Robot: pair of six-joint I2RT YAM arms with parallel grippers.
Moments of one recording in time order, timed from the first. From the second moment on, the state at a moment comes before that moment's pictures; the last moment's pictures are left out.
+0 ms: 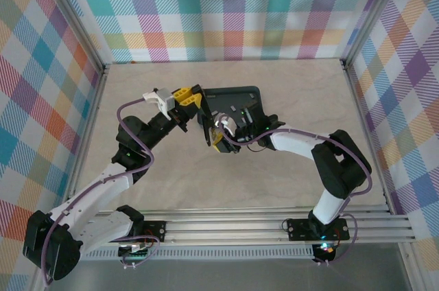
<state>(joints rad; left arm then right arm) -0.52 1.00 0.68 0.63 0.29 -0.13 0.65 1.70 0.98 -0.02 -0.74 -0.24</state>
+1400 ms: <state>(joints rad) -0.55 1.01 0.67 0.34 0.36 0.01 0.57 1.50 0.94 -0.02 -0.91 -0.35</state>
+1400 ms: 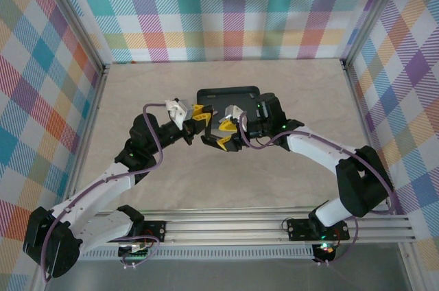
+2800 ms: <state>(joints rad) -0.54 0.89 0.68 0.36 0.17 -0.10 0.57 1.62 1.09 -0.30 -0.83 -0.49</state>
